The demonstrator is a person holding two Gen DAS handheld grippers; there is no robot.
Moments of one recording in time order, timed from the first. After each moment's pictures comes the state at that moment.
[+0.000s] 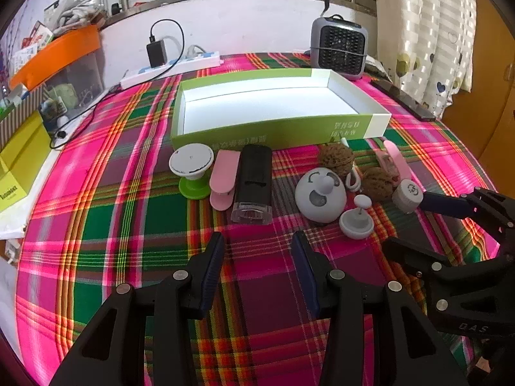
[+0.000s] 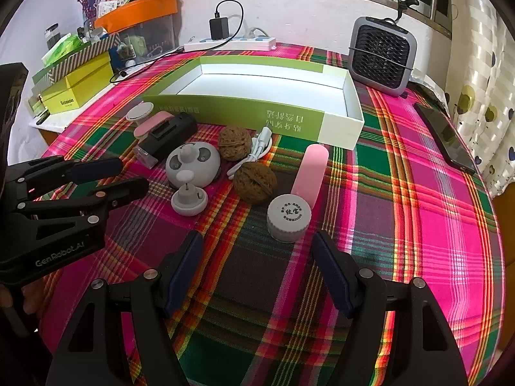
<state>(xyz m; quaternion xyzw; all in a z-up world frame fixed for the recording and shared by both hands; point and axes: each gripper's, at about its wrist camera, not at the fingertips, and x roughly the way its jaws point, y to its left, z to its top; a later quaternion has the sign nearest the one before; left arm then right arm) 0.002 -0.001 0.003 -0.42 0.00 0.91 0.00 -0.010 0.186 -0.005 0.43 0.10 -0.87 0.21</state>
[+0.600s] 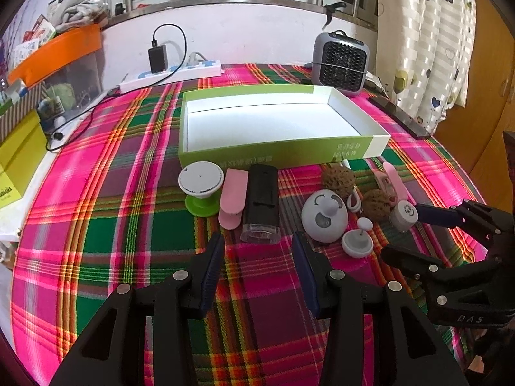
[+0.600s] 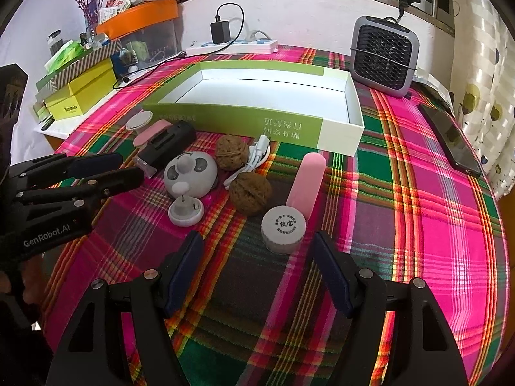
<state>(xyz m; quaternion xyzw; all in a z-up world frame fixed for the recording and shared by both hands) -0.005 -0.015 0.013 -0.40 -0.02 0.91 0.02 -0.019 0.192 -0.002 0.43 0.08 -0.87 0.22</state>
